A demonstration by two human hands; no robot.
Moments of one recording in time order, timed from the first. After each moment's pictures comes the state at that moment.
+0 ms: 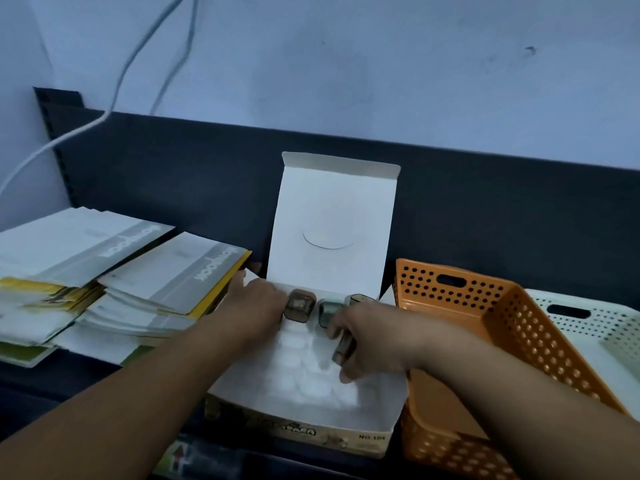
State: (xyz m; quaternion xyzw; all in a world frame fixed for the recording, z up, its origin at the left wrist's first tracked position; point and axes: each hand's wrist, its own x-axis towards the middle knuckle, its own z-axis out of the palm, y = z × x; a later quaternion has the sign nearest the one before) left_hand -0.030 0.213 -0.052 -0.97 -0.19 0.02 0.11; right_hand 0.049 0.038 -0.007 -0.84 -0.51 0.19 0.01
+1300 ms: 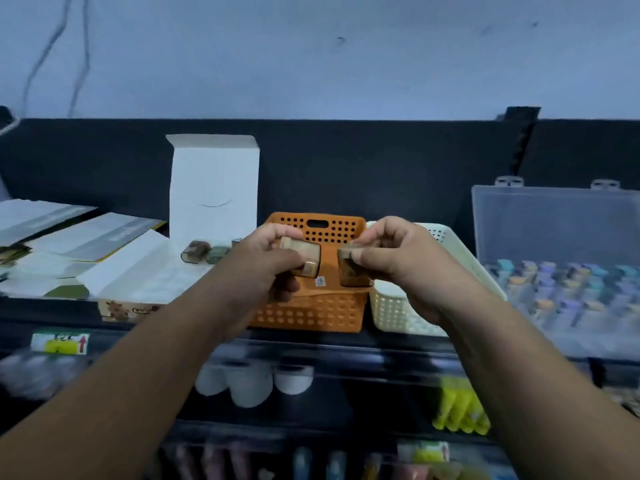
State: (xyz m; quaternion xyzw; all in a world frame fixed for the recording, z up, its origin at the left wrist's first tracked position) left_hand -0.060 -0.100 0.007 -0.71 -0.15 -0.18 -0.67; right_hand 0.058 -0.255 0.006 -0.69 -0.31 0.15 0.63
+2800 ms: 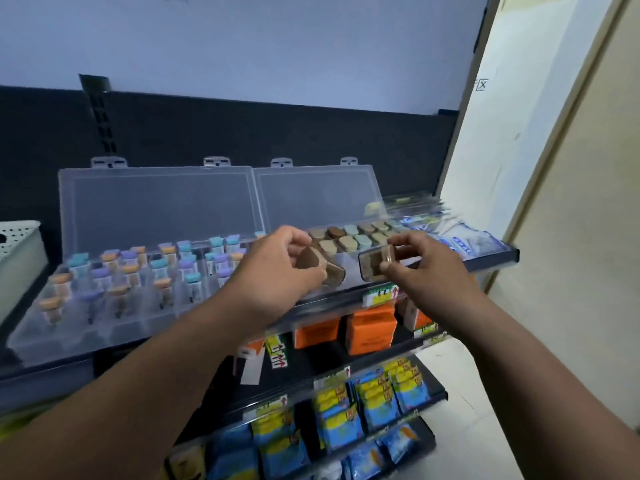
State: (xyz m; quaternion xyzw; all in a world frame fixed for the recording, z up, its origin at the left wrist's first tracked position) left_hand 0.211 -0.646 -0.014 -0.84 0.06 -0.10 -0.54; right_hand 0.233 -0.852 -0.010 -0.90 -0.08 -0.12 0.42
